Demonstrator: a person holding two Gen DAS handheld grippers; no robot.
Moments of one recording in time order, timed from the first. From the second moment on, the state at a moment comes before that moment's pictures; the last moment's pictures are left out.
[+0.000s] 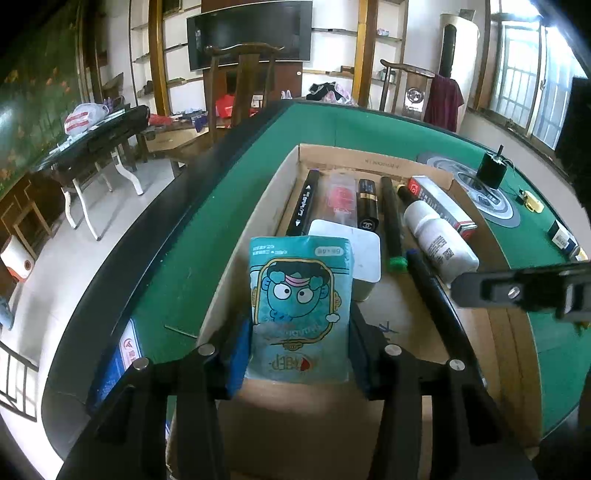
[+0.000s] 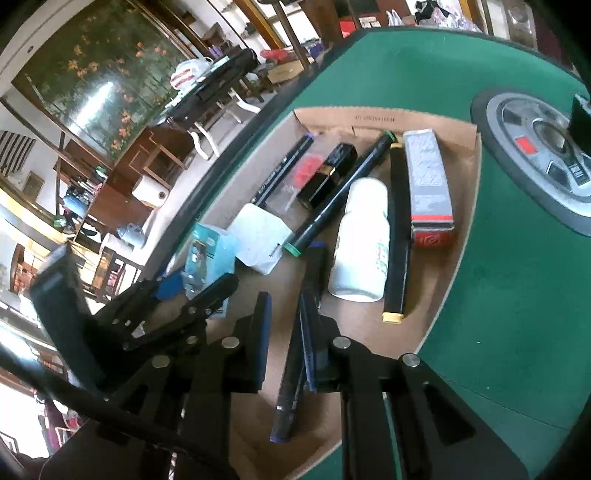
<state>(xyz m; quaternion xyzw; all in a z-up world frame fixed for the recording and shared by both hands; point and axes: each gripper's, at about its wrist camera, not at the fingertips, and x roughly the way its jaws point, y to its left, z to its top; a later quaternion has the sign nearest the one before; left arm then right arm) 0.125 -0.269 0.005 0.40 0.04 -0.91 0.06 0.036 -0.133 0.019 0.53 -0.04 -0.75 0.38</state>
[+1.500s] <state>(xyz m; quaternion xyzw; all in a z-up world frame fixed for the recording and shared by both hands) 0.052 -0.255 0.015 0.45 0.24 -0.86 -0.01 0.041 -0.014 0.061 0.47 -0.17 -0.80 0.34</state>
